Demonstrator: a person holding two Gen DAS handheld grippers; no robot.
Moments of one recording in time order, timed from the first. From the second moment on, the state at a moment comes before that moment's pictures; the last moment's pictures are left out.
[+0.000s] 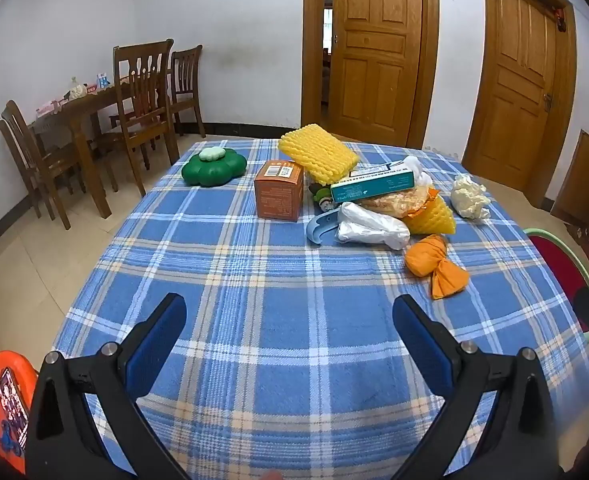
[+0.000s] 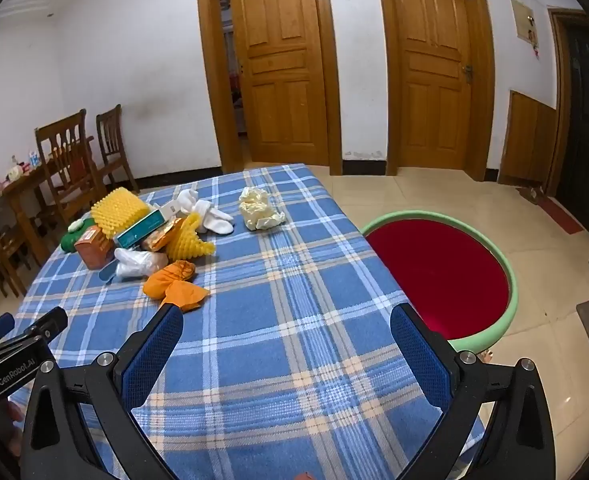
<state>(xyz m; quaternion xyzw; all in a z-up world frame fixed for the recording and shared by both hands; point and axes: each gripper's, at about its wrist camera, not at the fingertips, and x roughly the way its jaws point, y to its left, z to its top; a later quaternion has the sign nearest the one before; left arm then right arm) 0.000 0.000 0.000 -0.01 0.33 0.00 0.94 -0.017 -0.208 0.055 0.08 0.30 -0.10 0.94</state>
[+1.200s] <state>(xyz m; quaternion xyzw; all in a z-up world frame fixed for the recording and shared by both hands) 0.003 0.006 -0.003 -0.02 0.33 0.01 0.94 -0.016 -0.209 0.051 0.08 0.31 -0.10 0.94</state>
